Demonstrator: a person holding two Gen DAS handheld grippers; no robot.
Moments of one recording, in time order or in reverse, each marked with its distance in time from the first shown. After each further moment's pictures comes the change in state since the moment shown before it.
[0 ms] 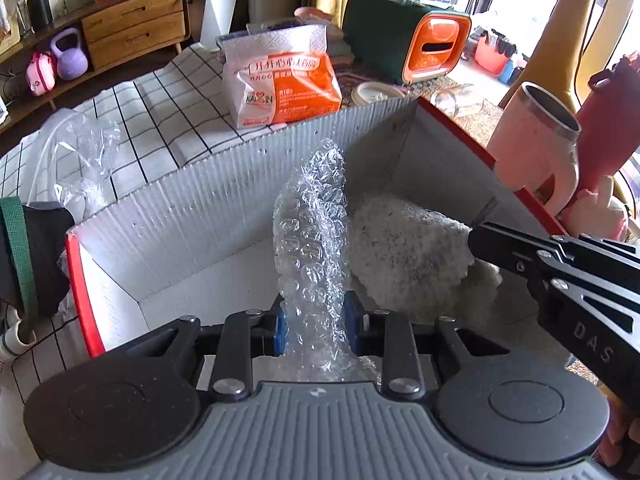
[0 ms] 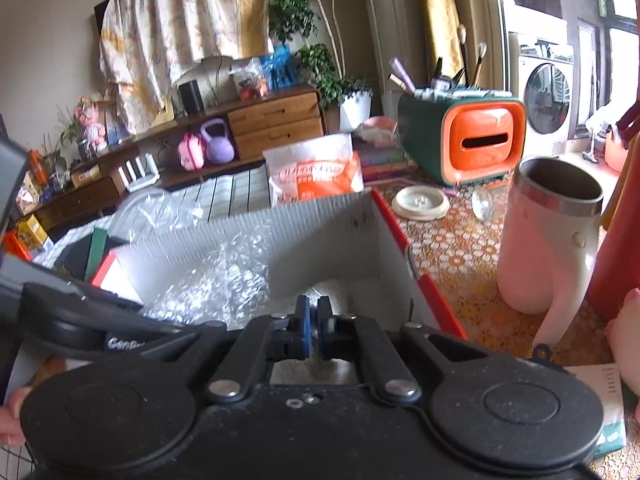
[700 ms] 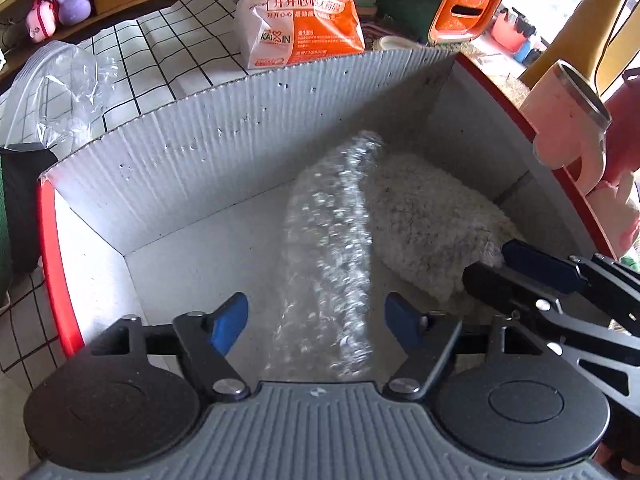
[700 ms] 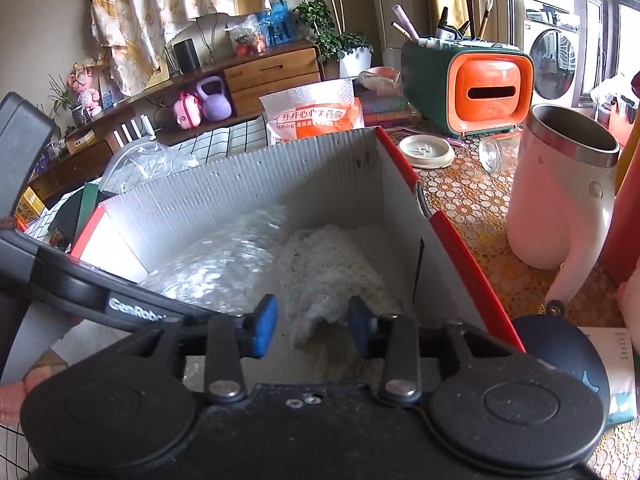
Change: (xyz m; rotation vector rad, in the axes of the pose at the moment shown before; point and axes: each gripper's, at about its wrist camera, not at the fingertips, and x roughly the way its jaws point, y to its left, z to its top) left arm 0.032 0.014 -0.003 -0.073 0.162 -0.007; right arm 0.013 -0.001 -0.011 0.008 0.129 -0.003
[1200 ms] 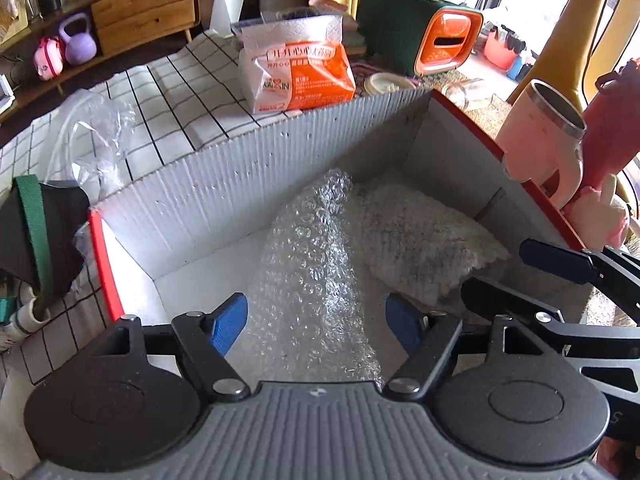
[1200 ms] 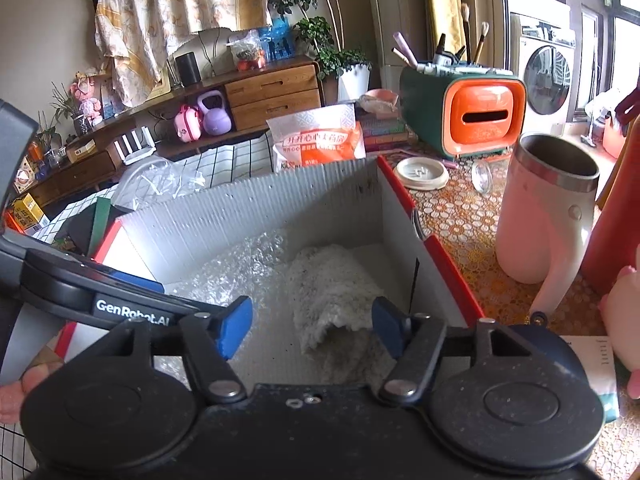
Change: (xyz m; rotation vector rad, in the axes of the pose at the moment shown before) left arm -0.033 -0.004 -0.007 0.042 -0.105 0.019; right arm -0.024 0.010 0.005 -0.016 -0.050 -0.019
